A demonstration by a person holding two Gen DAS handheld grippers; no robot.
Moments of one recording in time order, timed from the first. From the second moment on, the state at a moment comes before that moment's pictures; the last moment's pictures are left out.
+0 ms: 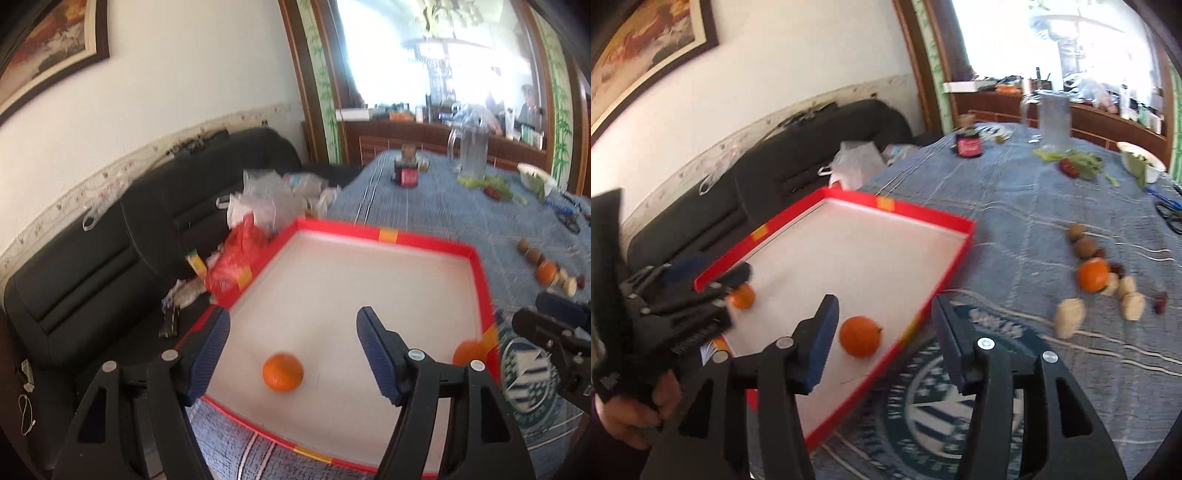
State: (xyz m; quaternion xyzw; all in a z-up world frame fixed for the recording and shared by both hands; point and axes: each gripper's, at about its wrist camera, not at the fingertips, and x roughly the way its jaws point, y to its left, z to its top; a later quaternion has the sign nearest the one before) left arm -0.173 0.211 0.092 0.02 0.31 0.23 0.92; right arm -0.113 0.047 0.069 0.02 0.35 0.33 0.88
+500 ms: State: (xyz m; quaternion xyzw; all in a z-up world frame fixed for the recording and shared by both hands) left arm -0.165 0.169 0.136 0.06 0.26 0.22 0.94; right arm -0.096 -0.027 0.079 0.09 0.33 0.29 0.89
